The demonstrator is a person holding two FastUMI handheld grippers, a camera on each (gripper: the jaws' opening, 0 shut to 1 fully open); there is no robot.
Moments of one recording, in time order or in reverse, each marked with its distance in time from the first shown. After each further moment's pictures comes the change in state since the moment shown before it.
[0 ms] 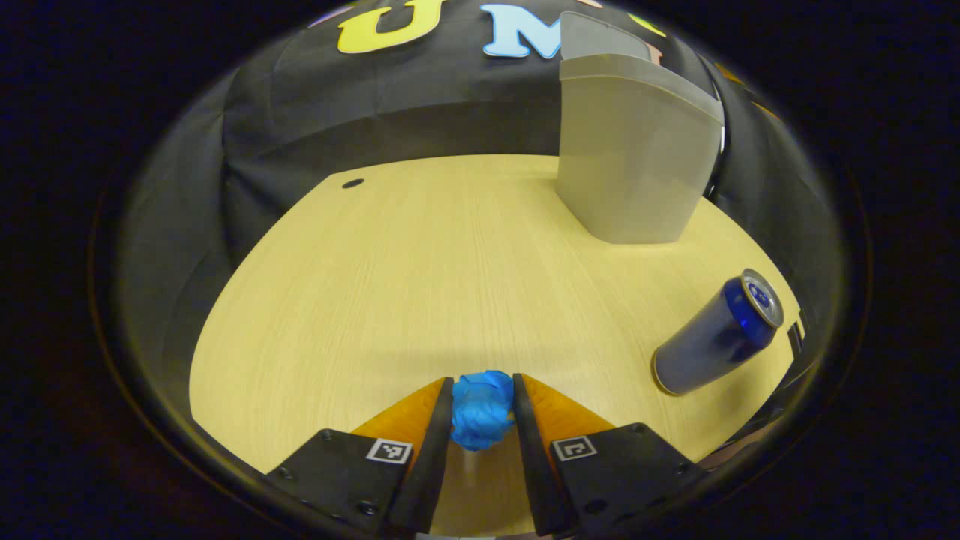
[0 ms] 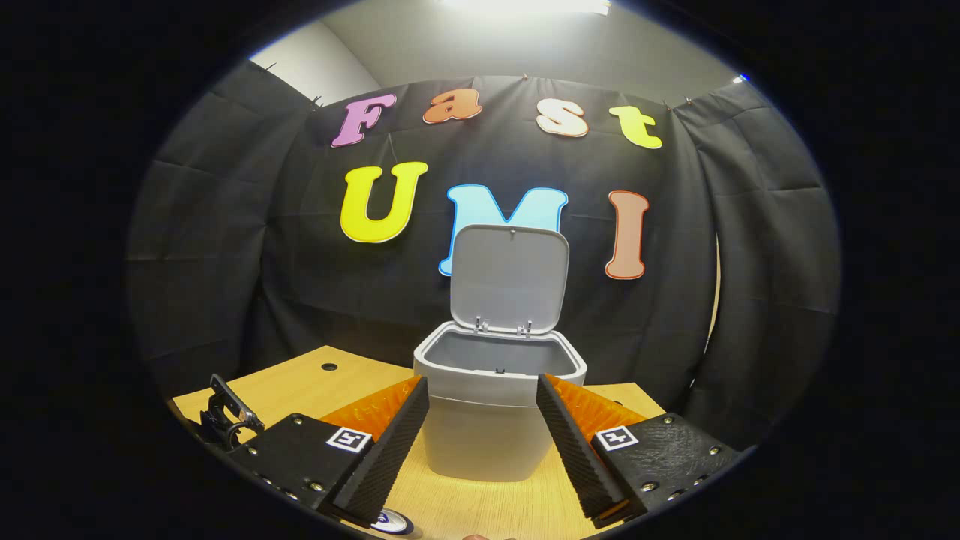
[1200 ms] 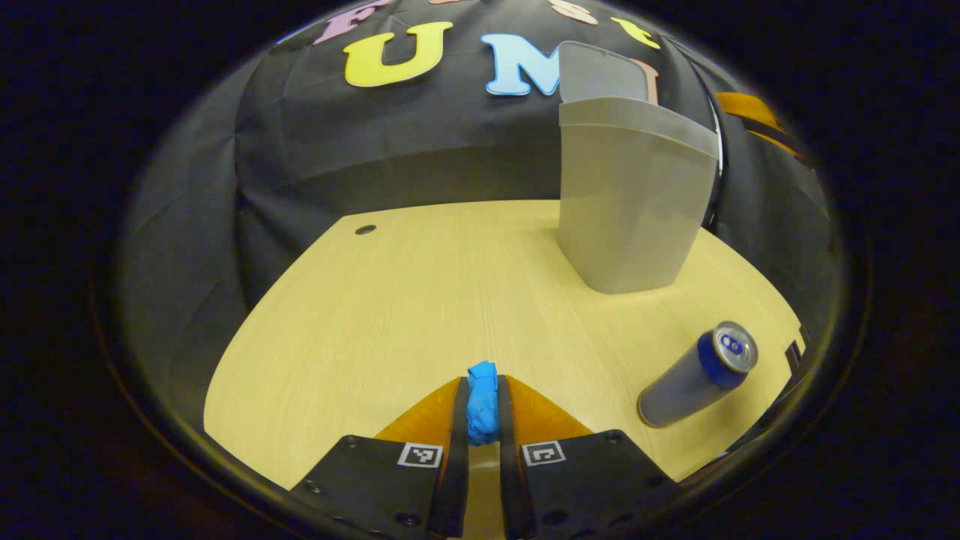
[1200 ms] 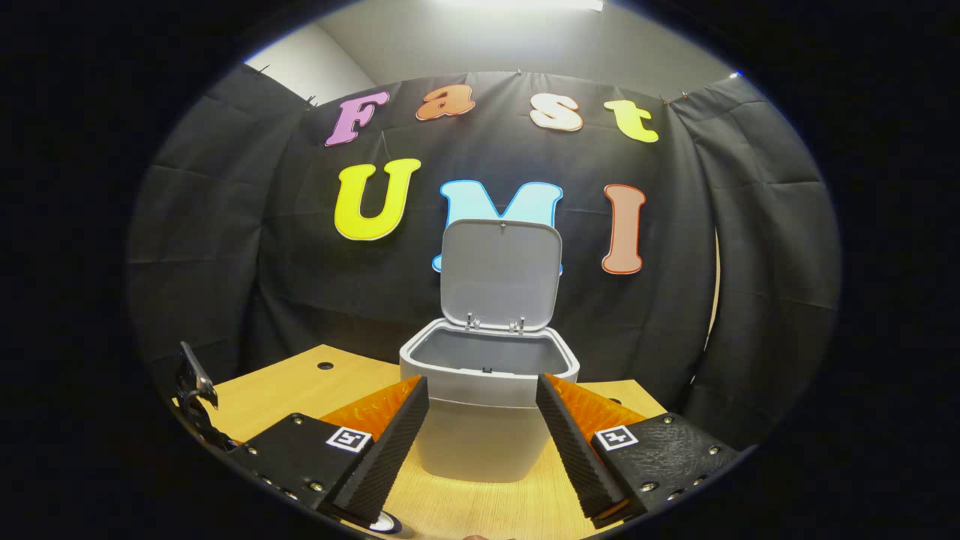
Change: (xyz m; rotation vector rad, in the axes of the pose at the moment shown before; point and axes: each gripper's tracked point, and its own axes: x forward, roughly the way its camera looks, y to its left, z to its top) left arm -0.033 -0.005 0.071 -0.005 -0.212 0.044; right arm 0.009 -0.015 0.001 0.006 0.002 0.015
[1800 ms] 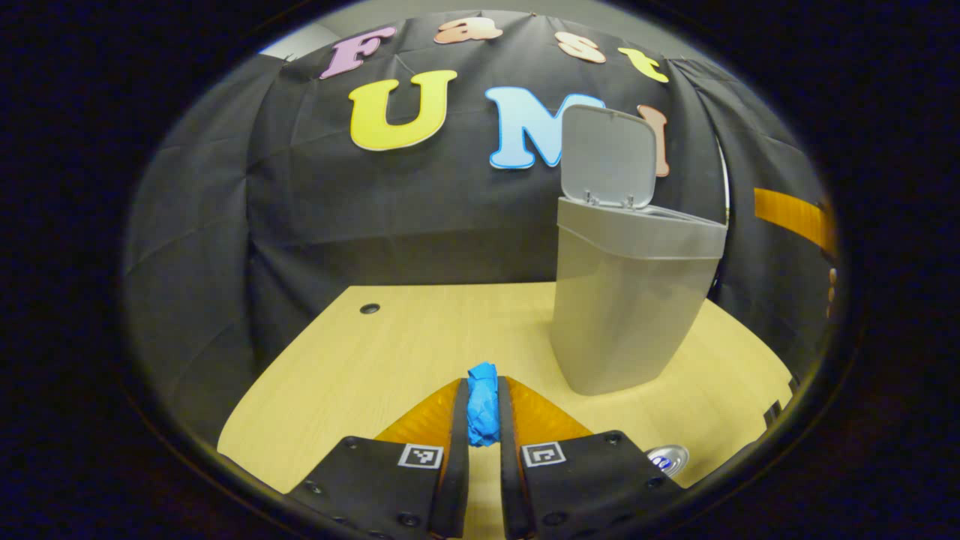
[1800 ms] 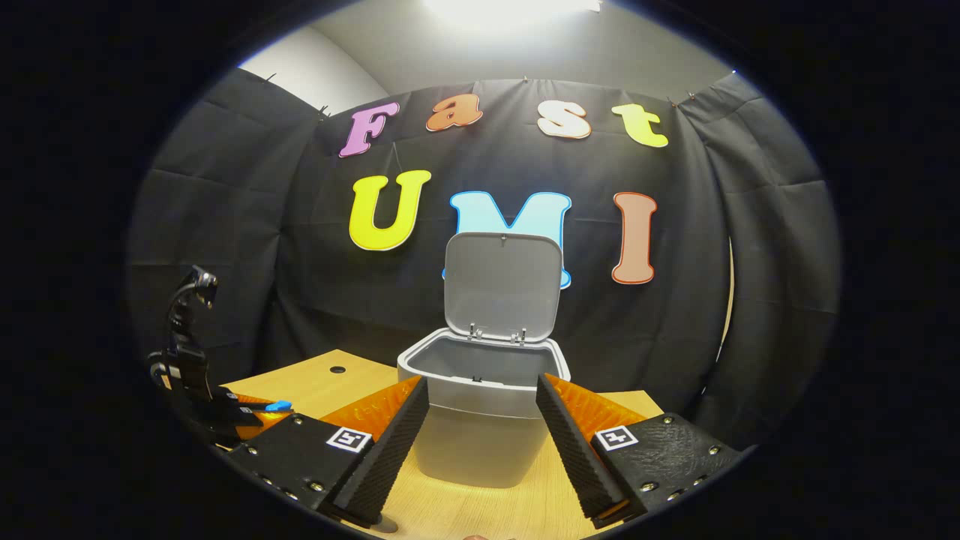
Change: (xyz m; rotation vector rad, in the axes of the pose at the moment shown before) left arm -0.010 -0.041 0.136 0.004 -0.262 -0.011; right arm -0.006 -0.018 0.006 -0.009 -0.029 0.060
